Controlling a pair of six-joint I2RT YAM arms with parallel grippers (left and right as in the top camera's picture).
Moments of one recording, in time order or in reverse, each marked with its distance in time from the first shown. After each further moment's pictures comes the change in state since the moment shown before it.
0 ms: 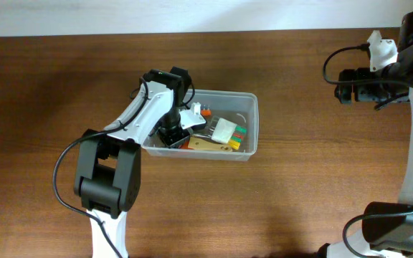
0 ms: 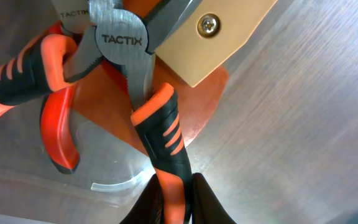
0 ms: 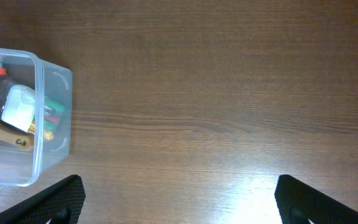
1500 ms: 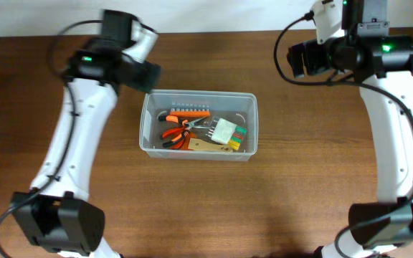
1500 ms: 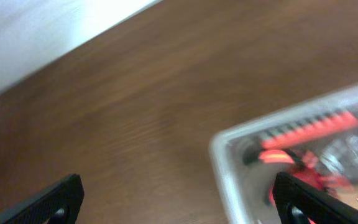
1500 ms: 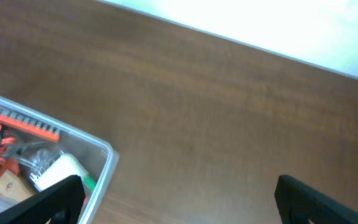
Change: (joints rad) left arm 0.209 -0.328 0.145 0.352 -0.201 -0.396; right arm 0.274 0.033 0.000 0.394 0.001 -0.026
